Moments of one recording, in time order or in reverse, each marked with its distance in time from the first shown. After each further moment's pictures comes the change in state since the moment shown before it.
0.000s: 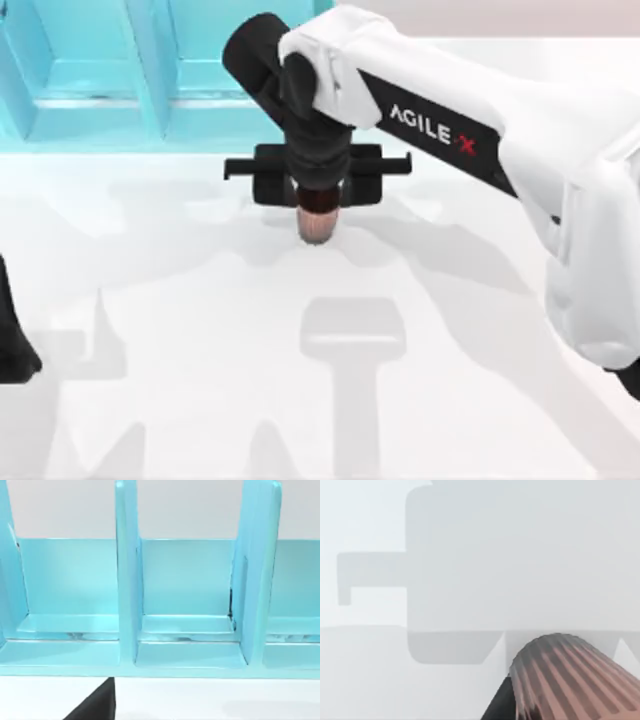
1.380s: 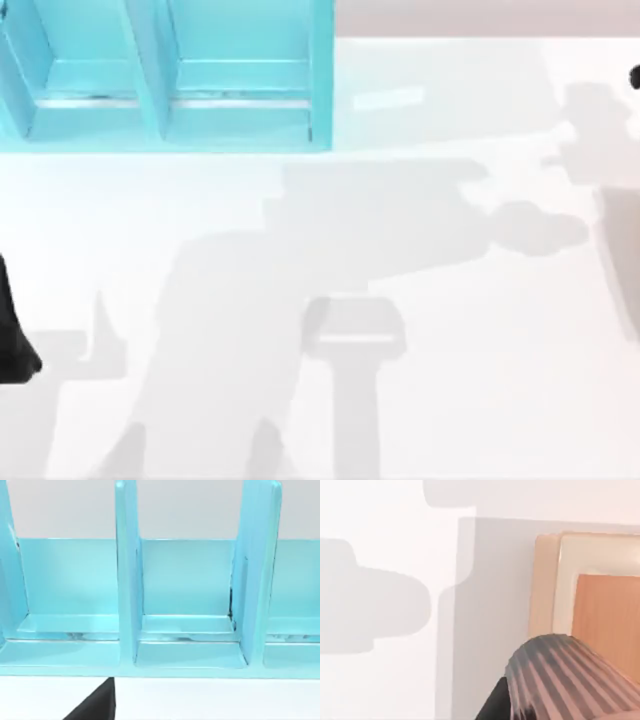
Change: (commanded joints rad) left arm 0.000 0.000 0.000 0.000 0.000 0.000; right arm -0.716 -0.531 -0.474 -0.098 -0.163 -0.751
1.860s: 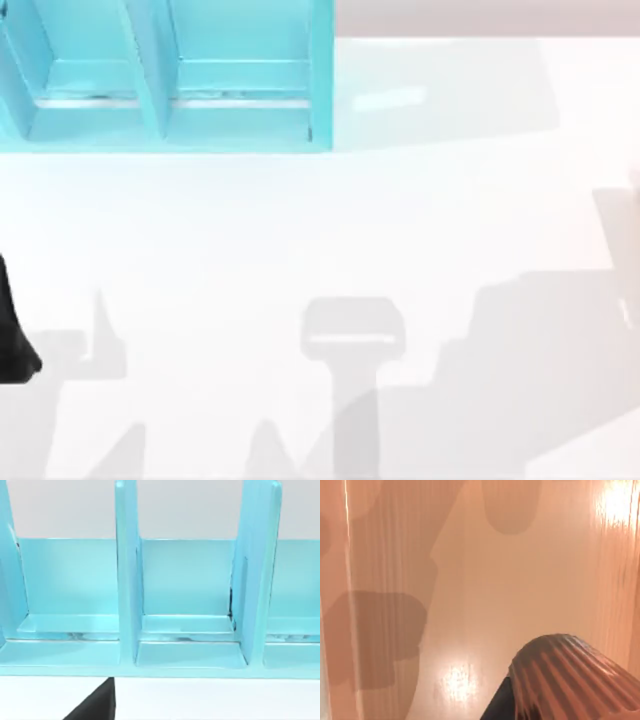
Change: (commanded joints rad) left arm 0.000 0.000 0.000 0.000 0.000 0.000; right arm -0.414 -0.354 -0.319 -0.041 -0.067 -0.377
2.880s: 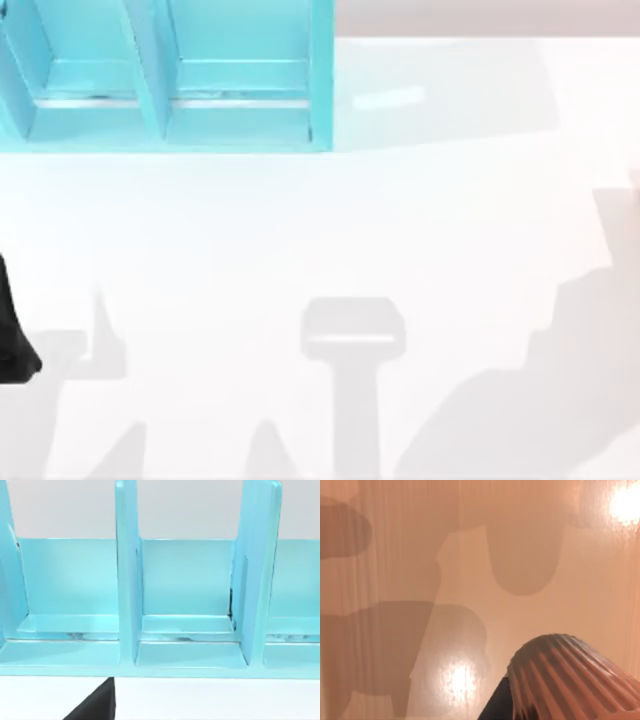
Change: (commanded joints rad) left arm 0.000 0.000 0.000 0.000 0.000 0.000; right arm -0.003 0.025 -0.229 0.249 0.002 0.001
